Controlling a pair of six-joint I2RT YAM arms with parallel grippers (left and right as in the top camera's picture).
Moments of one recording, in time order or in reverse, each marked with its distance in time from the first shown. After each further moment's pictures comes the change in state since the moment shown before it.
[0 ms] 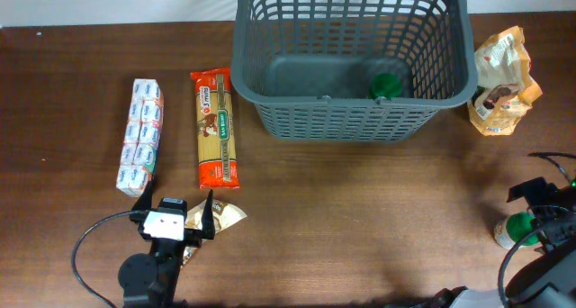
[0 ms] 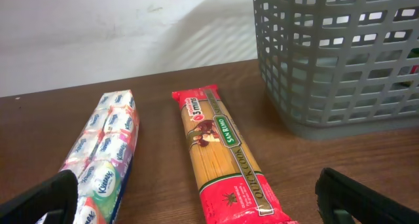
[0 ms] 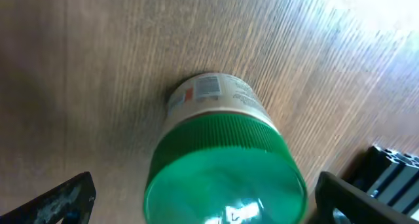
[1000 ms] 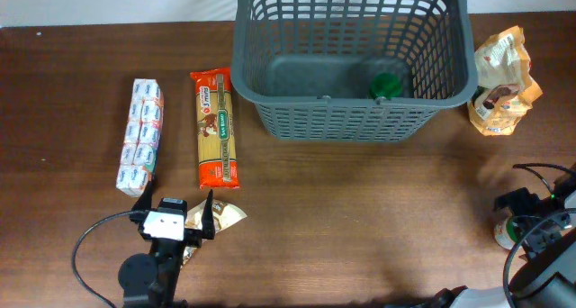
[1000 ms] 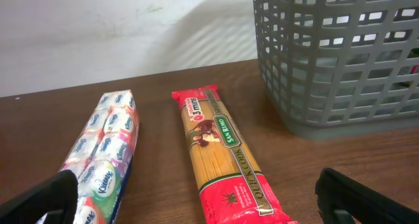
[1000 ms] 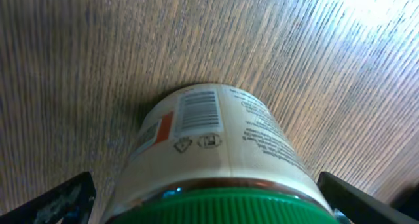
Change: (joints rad) left arm 0.000 0.000 0.000 0.000 0.000 0.000; right arm 0.000 0.032 -0.162 0.193 0.000 -0.005
